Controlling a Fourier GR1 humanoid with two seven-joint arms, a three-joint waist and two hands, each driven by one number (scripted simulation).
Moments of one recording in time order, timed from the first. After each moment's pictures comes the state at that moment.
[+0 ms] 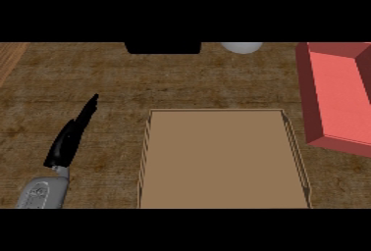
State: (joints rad) left arm -0.16 0.20 0.07 -1.33 -0.28 -0.08 -0.04; right arm -0.68 -0.48 -0.38 -1.46 1.26 0.40 0.34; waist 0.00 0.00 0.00
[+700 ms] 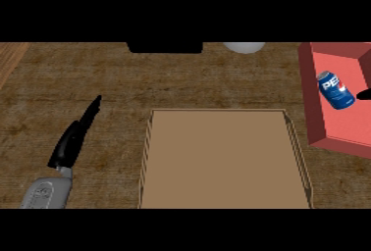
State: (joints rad) left arm -0.16 0.19 0.06 -1.32 -0.30 -0.07 -0.06; right arm -0.71 -0.51 -0.53 -0.99 1.08 0.31 0.13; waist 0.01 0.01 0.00
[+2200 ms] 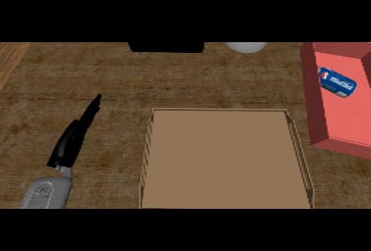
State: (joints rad) left arm -0.16 0.19 0.06 -1.34 -0.30 -0.08 -0.06; right arm -0.68 -0.80 -1.09 -0.43 0.42 0.05 -0.49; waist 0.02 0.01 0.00
